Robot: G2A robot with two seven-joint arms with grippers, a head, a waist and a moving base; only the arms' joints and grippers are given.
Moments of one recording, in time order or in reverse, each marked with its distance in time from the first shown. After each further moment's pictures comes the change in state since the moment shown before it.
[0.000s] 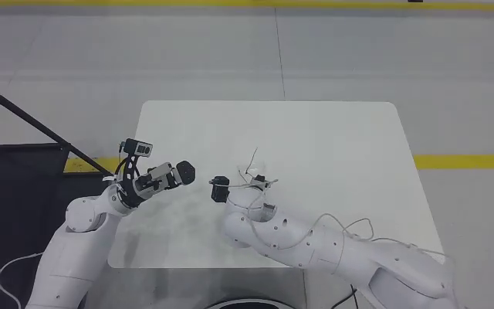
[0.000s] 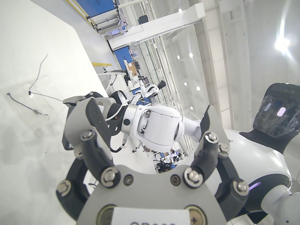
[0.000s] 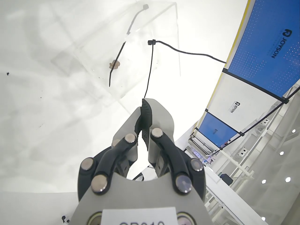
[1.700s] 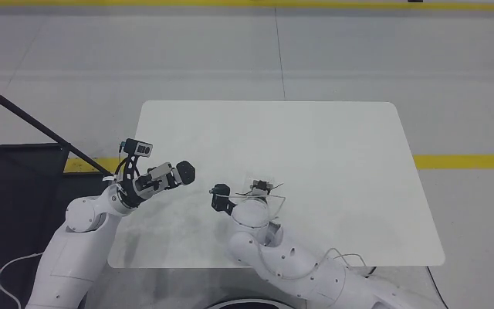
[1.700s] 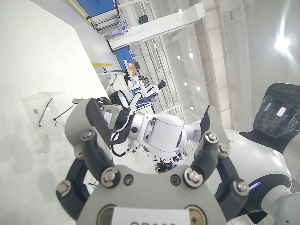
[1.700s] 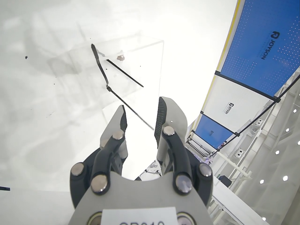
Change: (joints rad) left arm 0.000 0.000 0.000 0.000 0.000 0.000 0.000; right arm -0.318 -0.023 0.274 -0.160 -0.381 -0.204 0.000
